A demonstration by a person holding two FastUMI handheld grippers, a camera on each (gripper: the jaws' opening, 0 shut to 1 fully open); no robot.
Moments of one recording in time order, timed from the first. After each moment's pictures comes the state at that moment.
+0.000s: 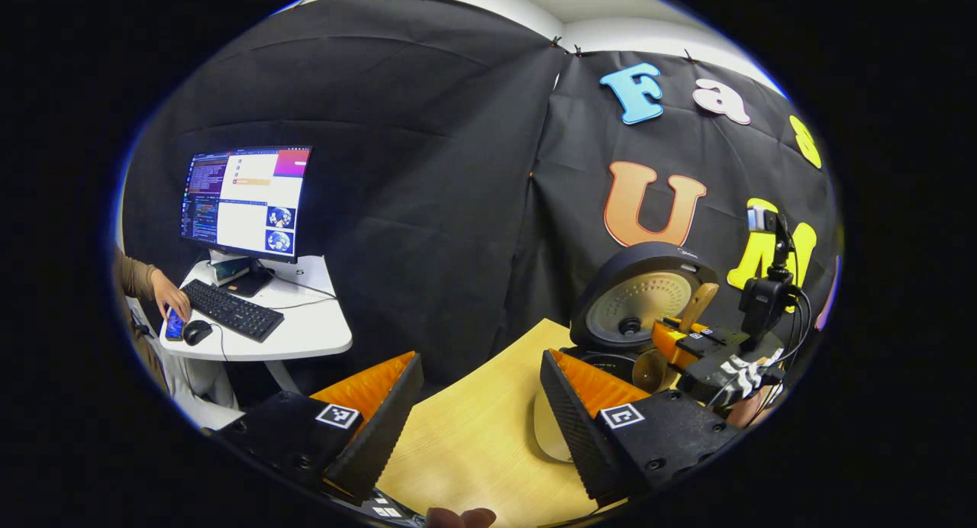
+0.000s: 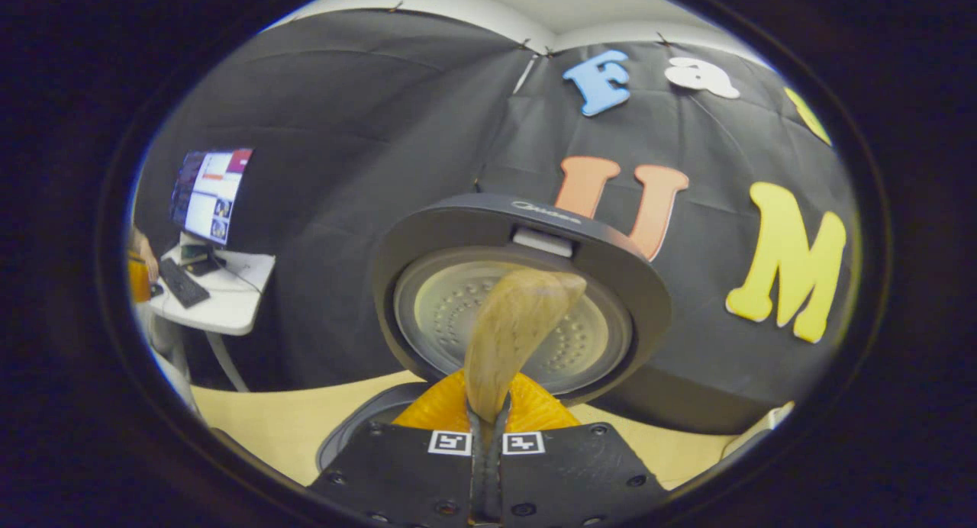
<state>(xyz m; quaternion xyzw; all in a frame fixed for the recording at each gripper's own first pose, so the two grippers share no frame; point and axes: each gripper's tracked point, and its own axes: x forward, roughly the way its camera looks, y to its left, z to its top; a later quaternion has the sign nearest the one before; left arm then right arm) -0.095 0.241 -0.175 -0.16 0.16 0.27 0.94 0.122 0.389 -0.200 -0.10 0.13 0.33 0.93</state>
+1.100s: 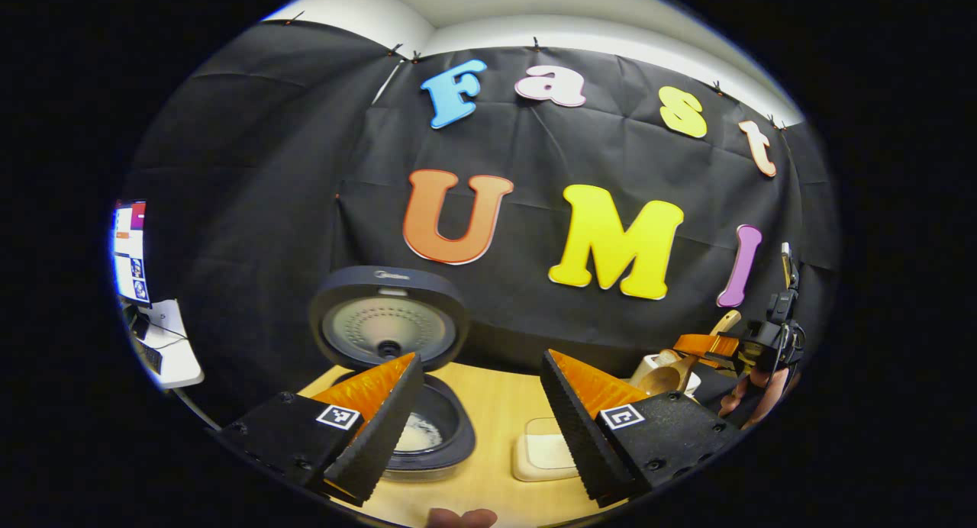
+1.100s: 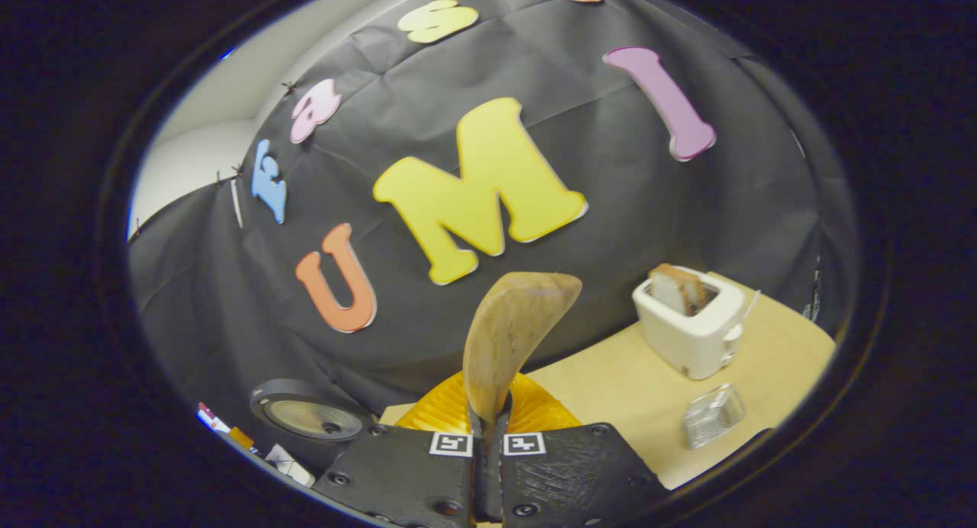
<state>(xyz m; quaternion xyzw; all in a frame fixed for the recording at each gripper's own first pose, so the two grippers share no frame) 0.035 -0.025 -0.084 -0.13 0.11 0.00 0.99 0.162 -0.064 -0.129 0.25 0.19 0.03 0.95</state>
